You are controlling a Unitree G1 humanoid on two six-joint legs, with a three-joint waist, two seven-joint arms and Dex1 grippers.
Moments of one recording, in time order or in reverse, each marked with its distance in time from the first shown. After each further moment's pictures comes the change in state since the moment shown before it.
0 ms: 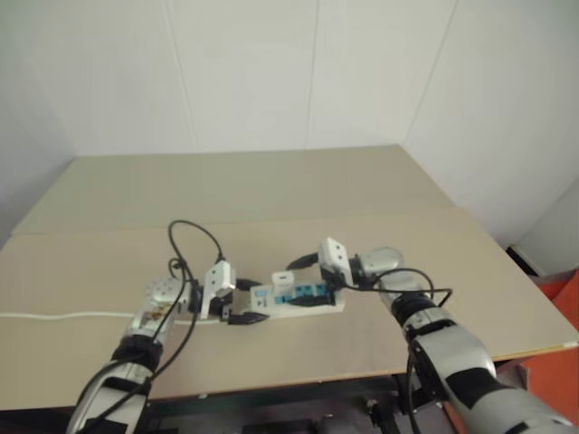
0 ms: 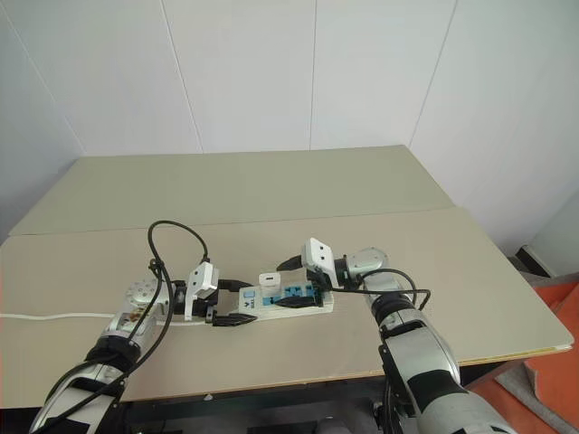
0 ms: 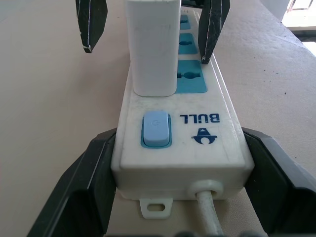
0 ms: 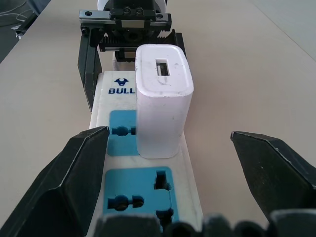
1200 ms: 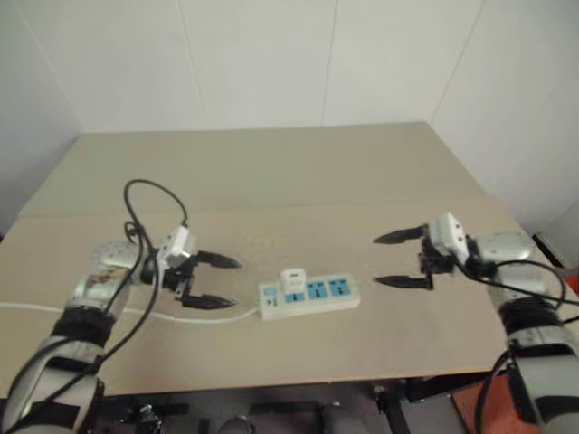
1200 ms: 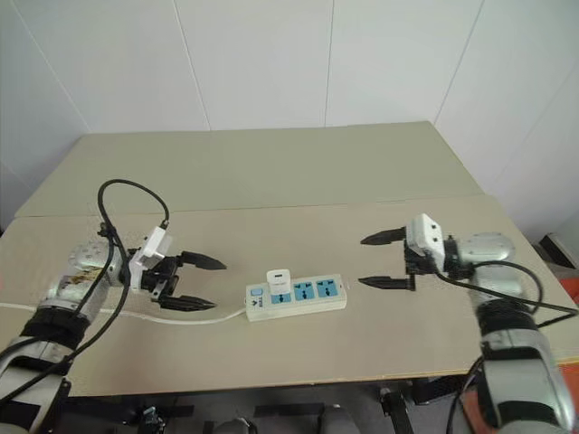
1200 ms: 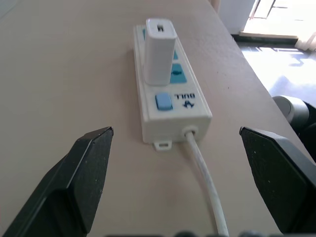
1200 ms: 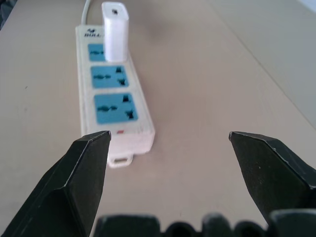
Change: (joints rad) left arm -0.093 0.330 -0.063 -0.113 -0.321 0.195 -0.230; right arm 0.240 -0.550 -0.121 -0.498 0.325 0.167 0.169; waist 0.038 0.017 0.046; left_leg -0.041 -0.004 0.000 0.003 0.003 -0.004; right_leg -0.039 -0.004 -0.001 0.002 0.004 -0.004
